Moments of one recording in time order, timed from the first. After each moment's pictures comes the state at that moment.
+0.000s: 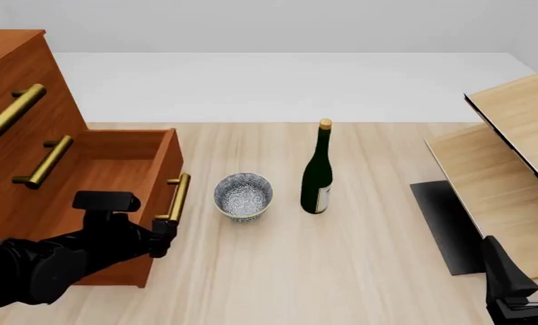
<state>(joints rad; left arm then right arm) -0.33 1.35 -0.39 -0.16 -0.13 0.02 0.01 0.00 0.04 0.01</state>
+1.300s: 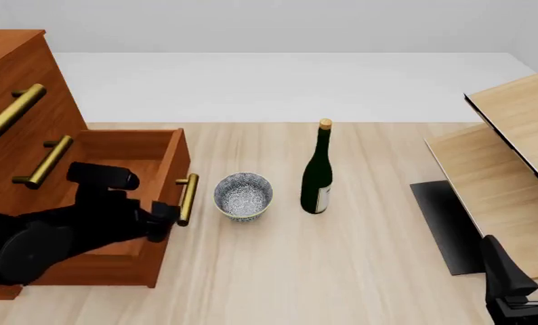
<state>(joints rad) -0.37 1.19 -0.51 0.09 -0.04 0.02 0.02 0.00 0.04 0.03</state>
